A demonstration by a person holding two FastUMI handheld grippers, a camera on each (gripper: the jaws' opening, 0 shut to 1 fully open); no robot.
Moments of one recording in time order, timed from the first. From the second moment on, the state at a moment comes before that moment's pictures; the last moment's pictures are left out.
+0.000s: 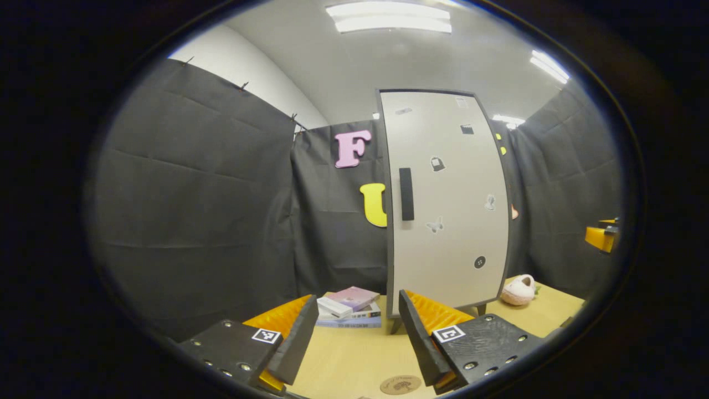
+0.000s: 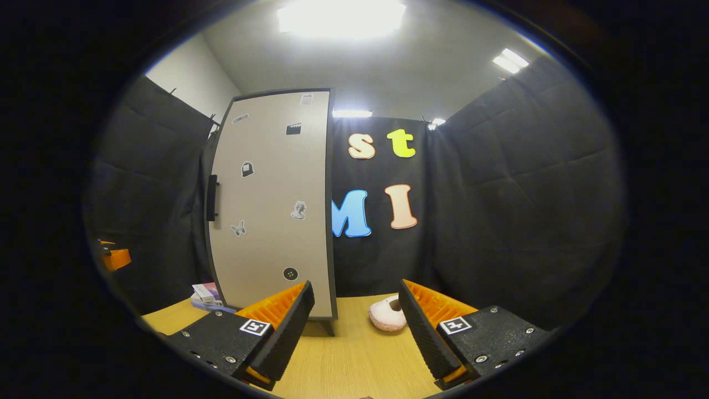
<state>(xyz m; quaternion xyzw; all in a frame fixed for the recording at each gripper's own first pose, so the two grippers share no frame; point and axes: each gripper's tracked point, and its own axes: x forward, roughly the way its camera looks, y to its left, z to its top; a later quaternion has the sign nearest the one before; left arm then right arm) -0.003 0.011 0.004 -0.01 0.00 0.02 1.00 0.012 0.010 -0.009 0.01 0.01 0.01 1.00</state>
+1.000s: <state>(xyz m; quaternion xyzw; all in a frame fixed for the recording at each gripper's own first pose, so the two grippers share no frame) -0.050 0.107 0.008 0.01 -0.01 0.10 0.99 0.094 0.141 0.057 0.04 -0.01 0.12 0.99</state>
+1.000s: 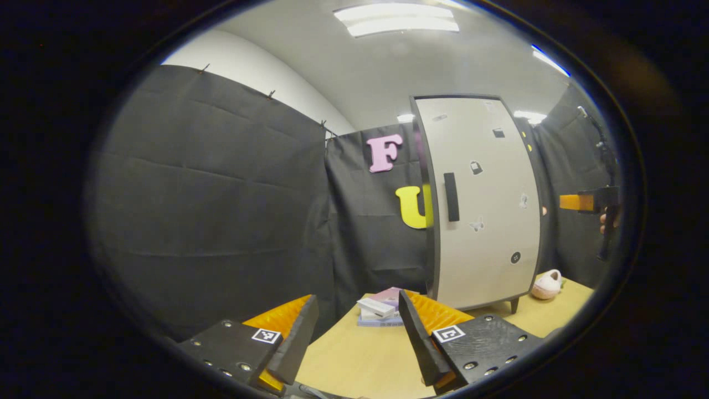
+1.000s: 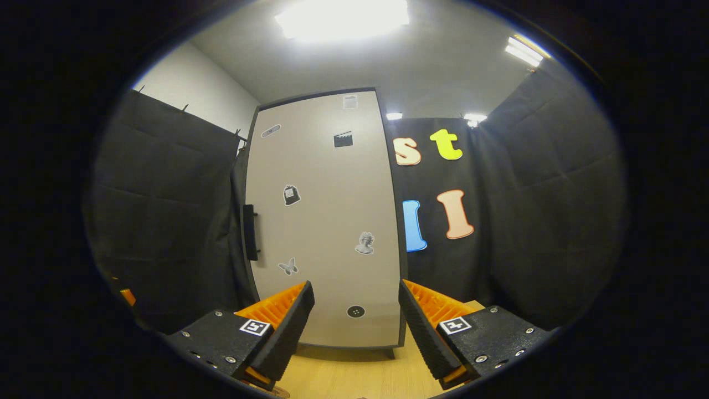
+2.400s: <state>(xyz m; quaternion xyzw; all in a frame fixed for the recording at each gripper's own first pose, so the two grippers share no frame) -0.124 0.250 -0.030 0.01 0.02 0.21 0.98 0.205 0.381 0.096 0.02 0.00 0.21 0.98</state>
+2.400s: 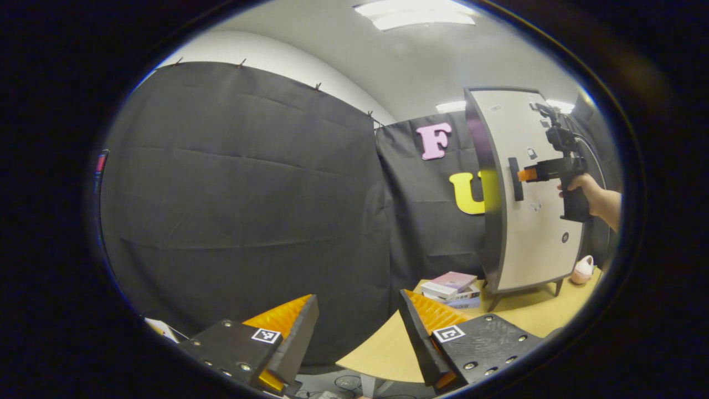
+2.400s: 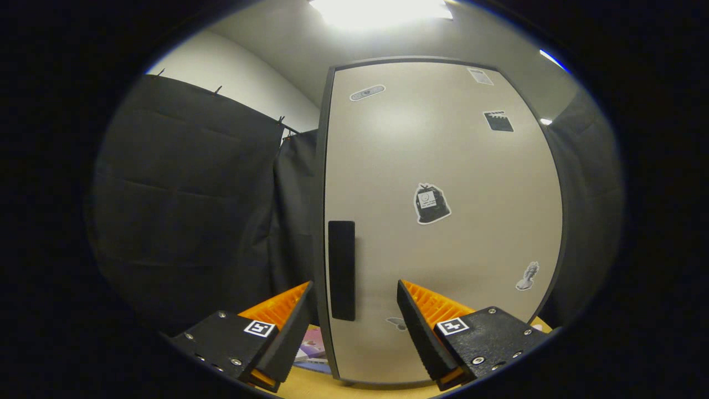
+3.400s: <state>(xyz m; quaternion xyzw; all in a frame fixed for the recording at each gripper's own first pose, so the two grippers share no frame) -0.108 0.273 -0.038 0.00 0.02 0.21 0.98 0.239 0.407 0.077 0.01 0.07 0.17 0.98</state>
